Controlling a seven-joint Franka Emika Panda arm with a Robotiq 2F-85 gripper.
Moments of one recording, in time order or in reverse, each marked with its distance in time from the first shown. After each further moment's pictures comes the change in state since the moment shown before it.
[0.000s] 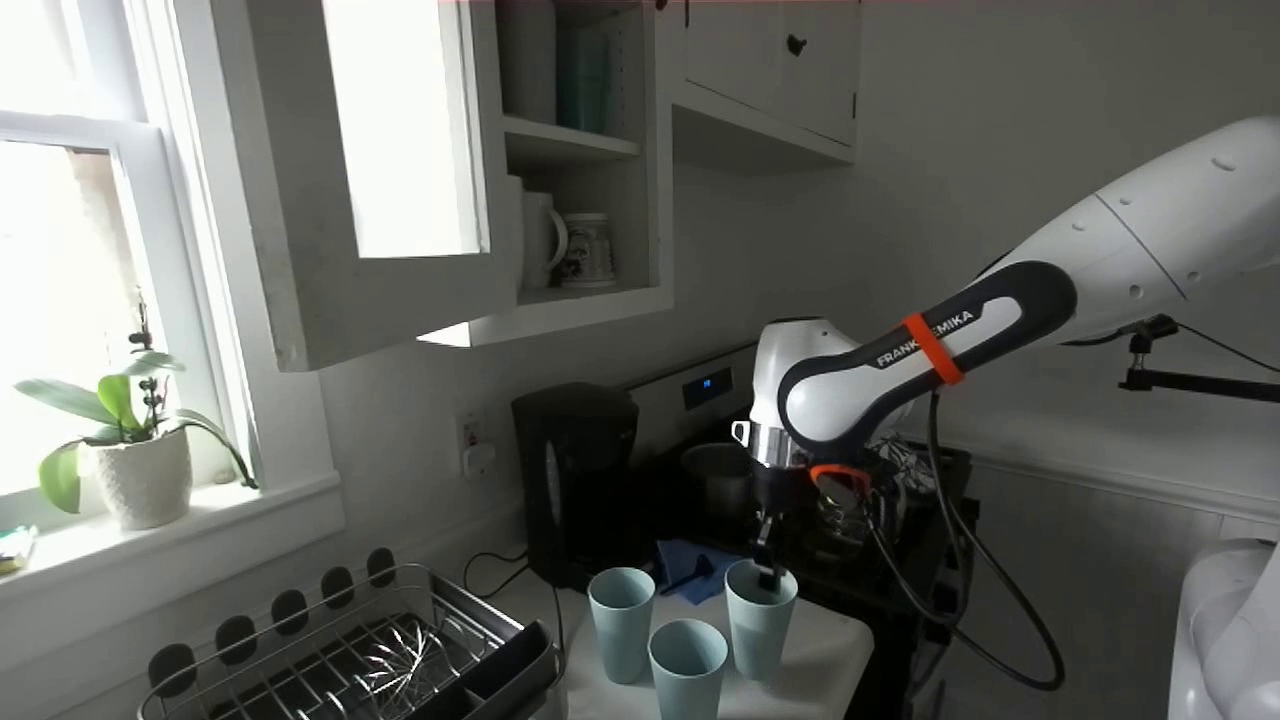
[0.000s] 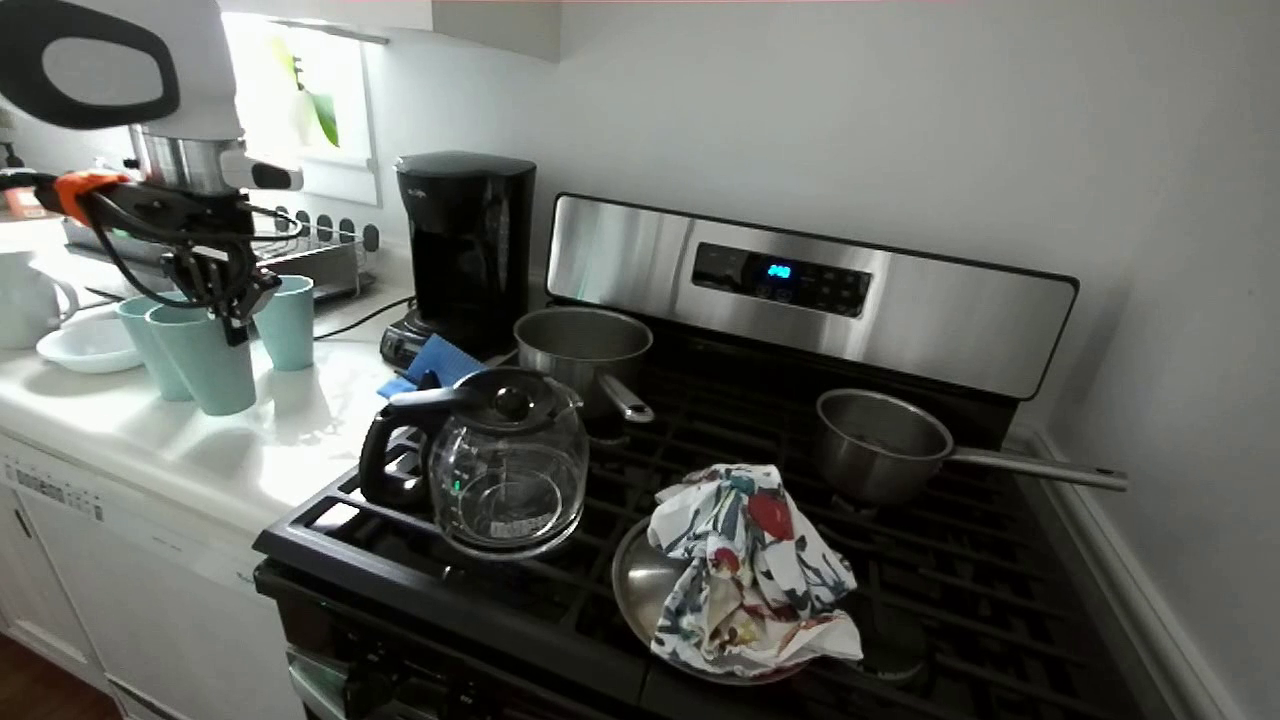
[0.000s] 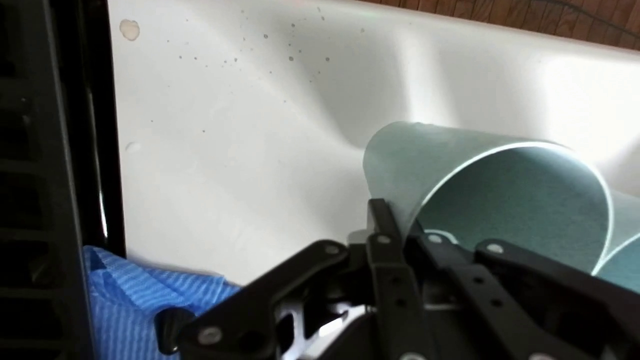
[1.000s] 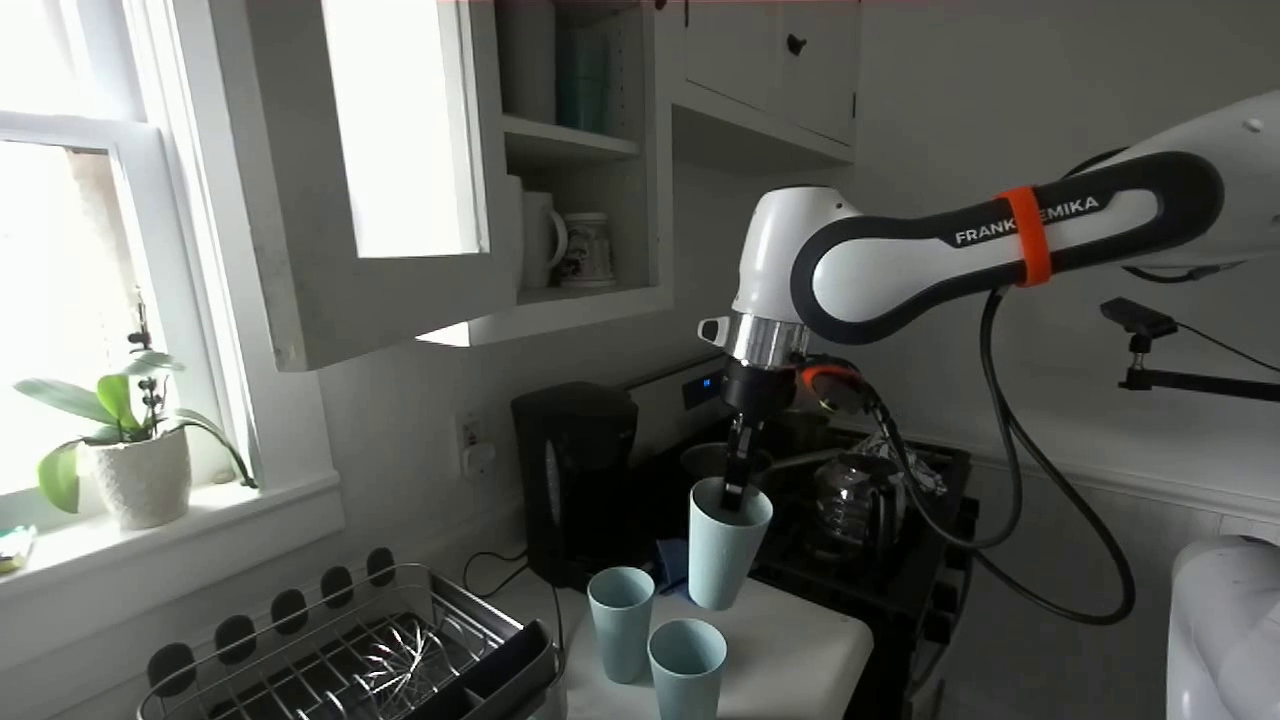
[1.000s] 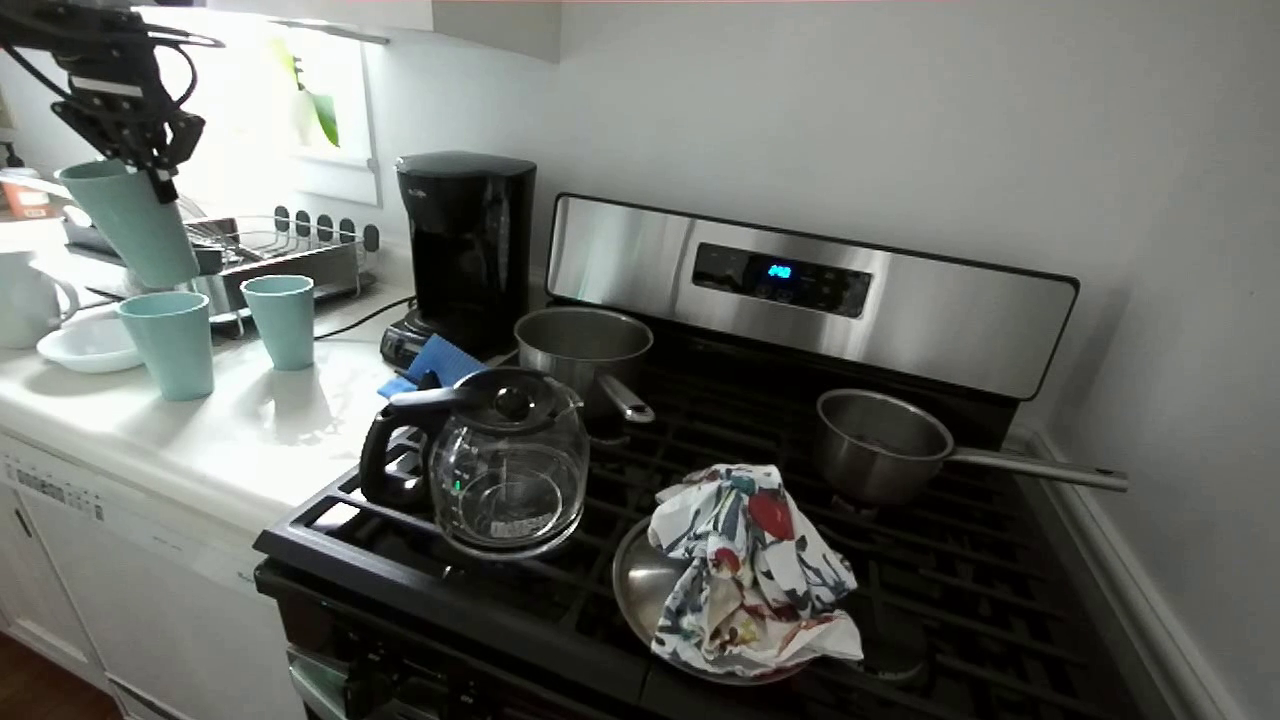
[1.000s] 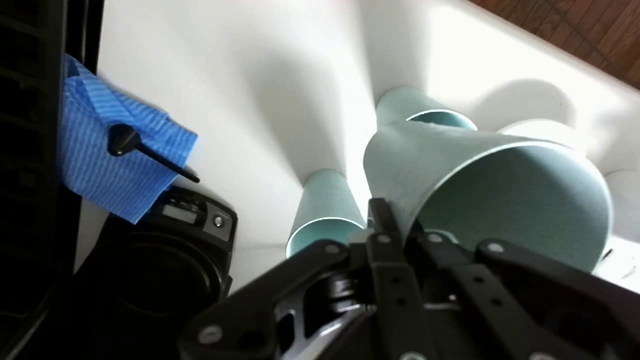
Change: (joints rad) arm 0.113 -0.149 0.068 0.204 -0.009 -0.214 -0.043
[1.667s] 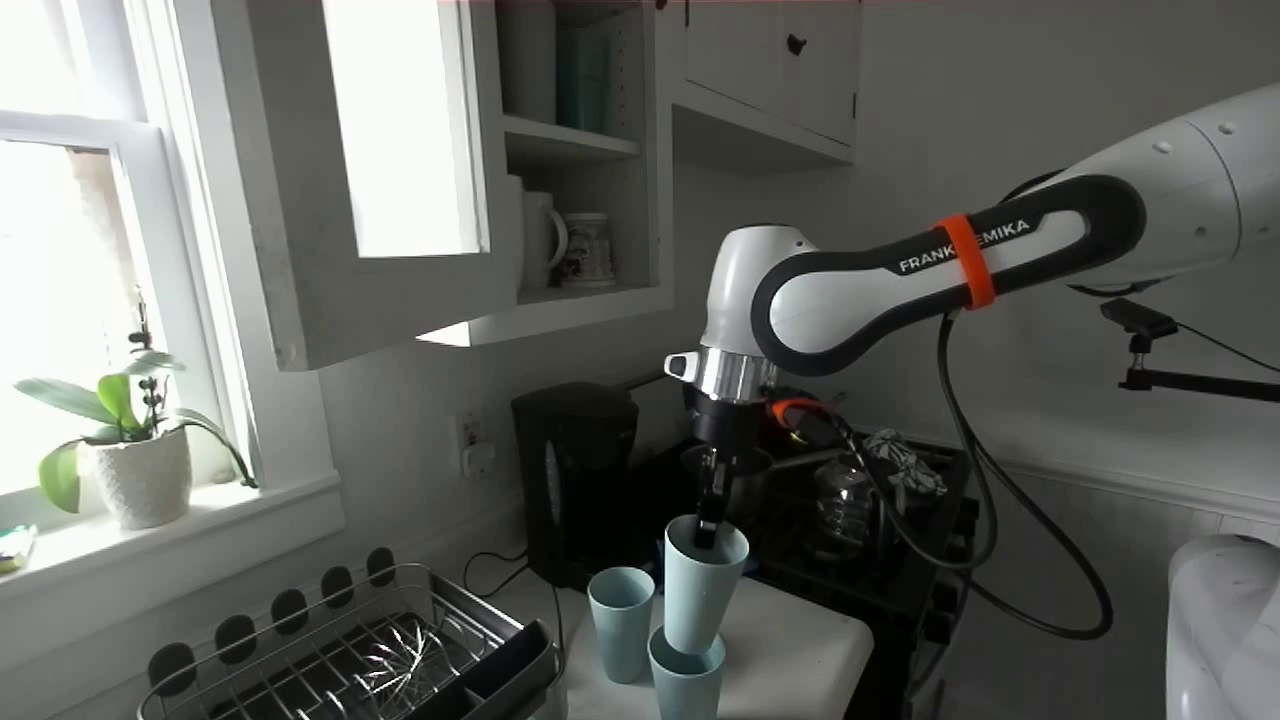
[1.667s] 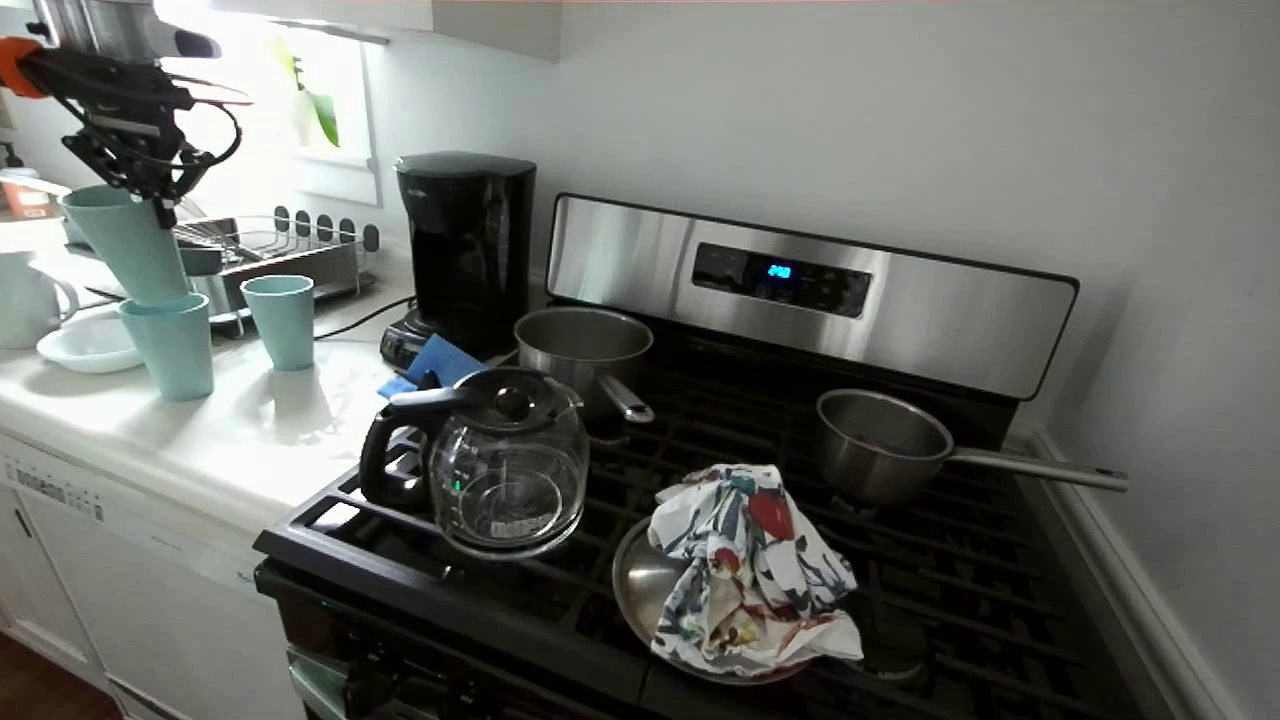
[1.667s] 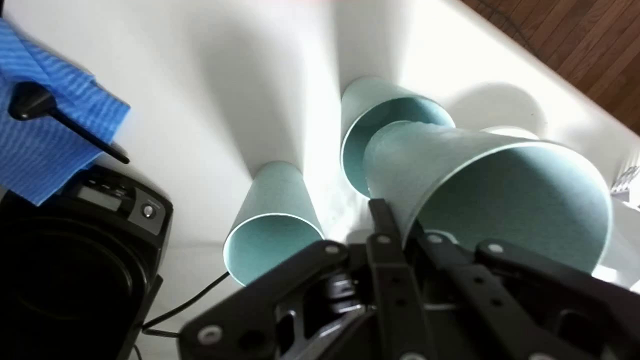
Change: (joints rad) arm 0.027 0.108 0.014 0.012 0.079 0.061 -0.125
